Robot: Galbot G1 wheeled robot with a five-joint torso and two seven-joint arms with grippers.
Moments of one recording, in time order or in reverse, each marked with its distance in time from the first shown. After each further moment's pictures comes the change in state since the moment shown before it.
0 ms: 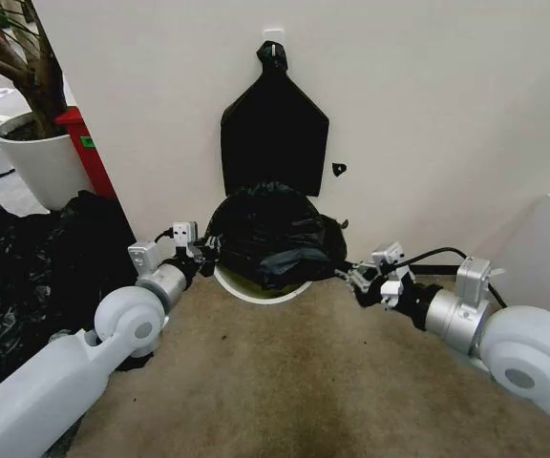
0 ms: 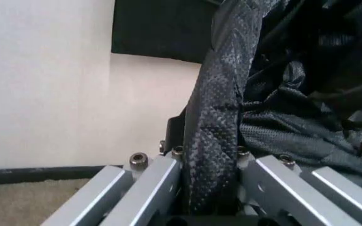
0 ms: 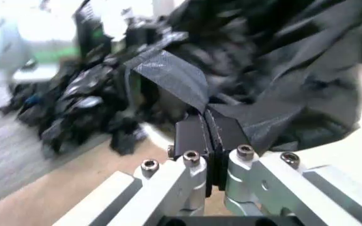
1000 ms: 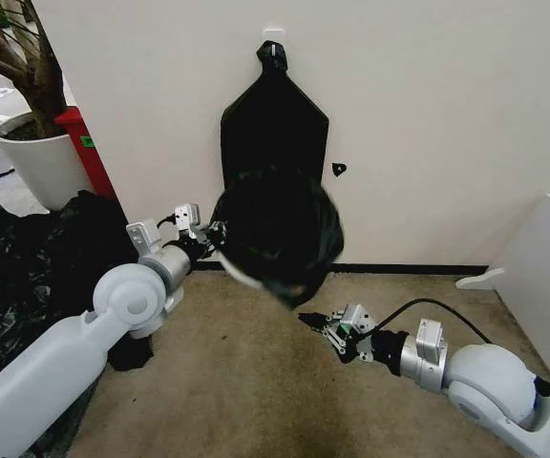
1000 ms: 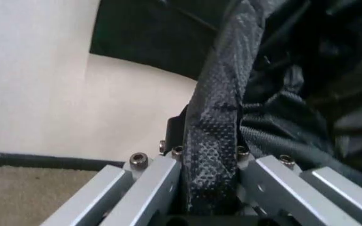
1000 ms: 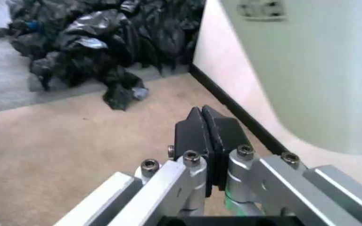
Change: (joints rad) left arm -0.101 -0.036 -0.011 -0.036 -0.240 0.044 -0.120; right arm -0.054 0.040 -0.147 -0.190 -0.453 0.233 -0.231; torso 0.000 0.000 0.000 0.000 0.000
